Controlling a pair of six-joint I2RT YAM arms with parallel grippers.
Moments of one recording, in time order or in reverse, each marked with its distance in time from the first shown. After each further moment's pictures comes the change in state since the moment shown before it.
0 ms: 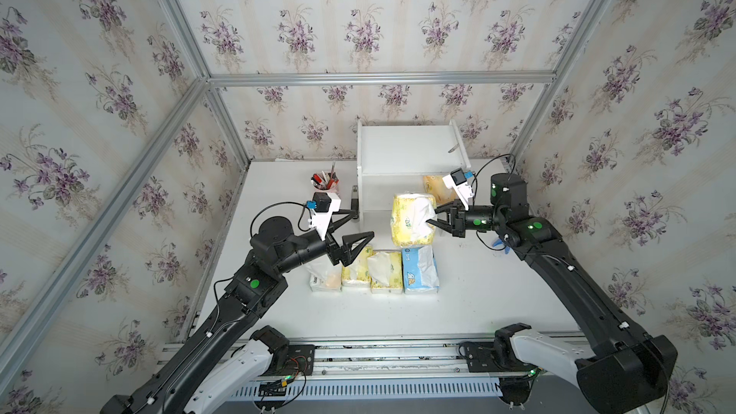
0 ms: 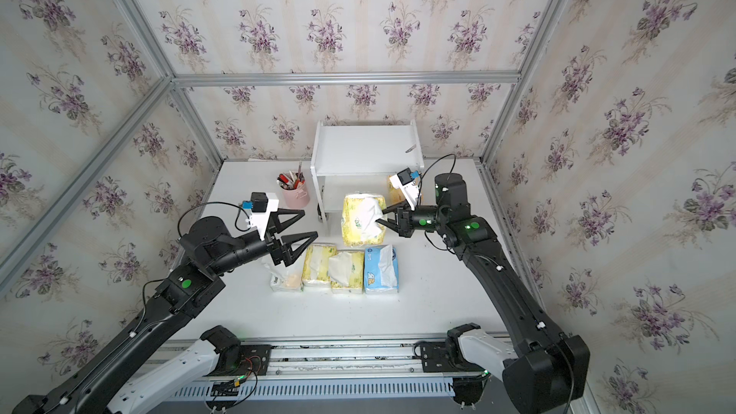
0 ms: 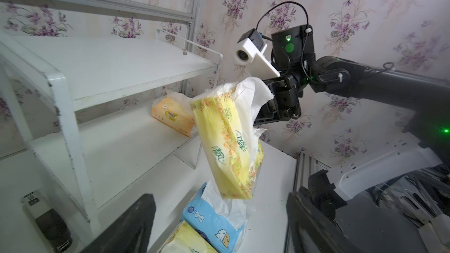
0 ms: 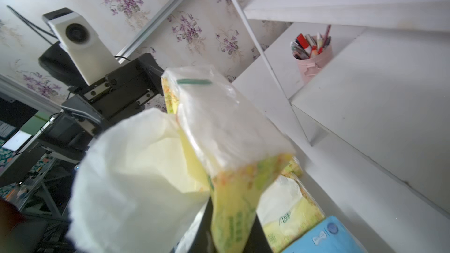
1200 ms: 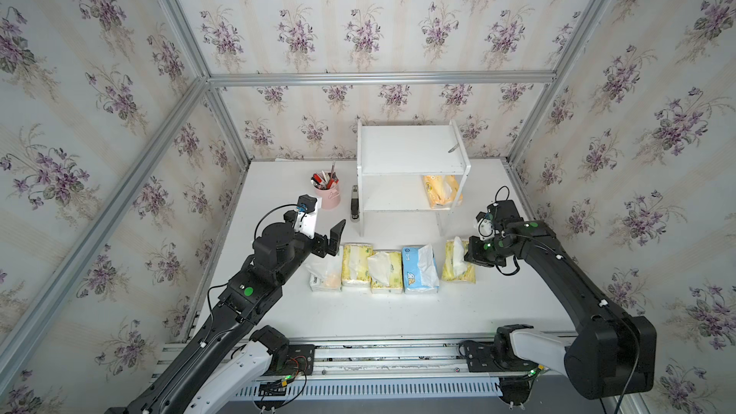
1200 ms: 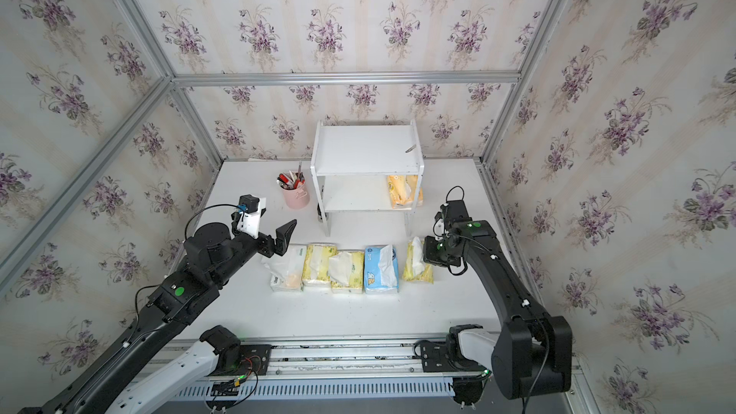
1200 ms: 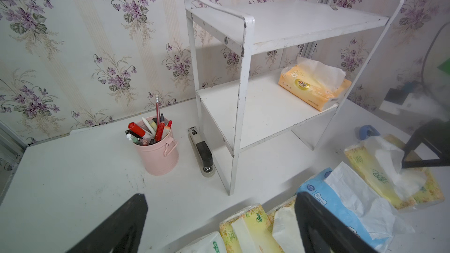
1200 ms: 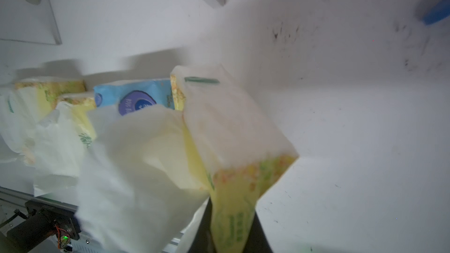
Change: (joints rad) left arm 0.010 -0.036 -0.023 -0.206 -0.563 0.176; right arm -0.134 0.091 -0.170 -0.513 0.726 0.120
